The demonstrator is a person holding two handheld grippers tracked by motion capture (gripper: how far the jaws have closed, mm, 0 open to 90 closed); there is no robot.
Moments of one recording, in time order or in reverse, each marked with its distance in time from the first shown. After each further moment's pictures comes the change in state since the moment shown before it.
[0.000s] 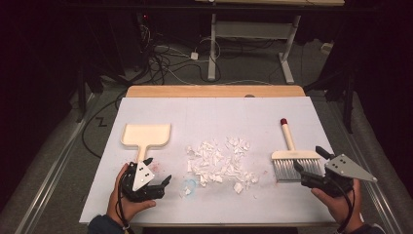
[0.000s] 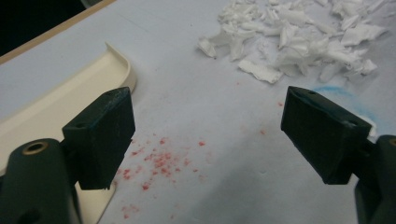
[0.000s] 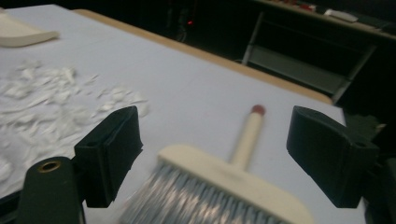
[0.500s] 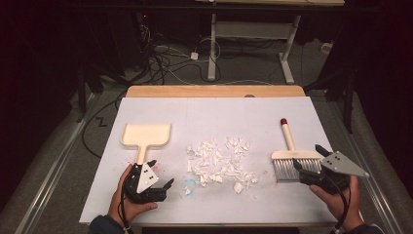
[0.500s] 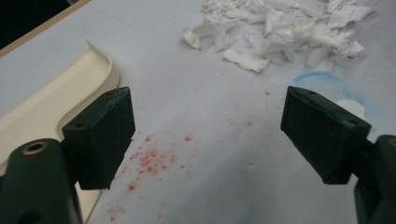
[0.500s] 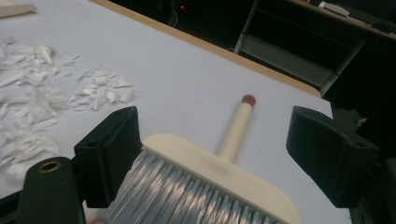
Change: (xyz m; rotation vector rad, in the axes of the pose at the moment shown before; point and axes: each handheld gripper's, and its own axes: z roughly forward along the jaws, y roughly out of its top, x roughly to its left) left arm -0.006 -0.002 0.002 0.025 -0.038 0.040; right arm -0.007 0.002 0.014 0.056 -0.054 -0.037
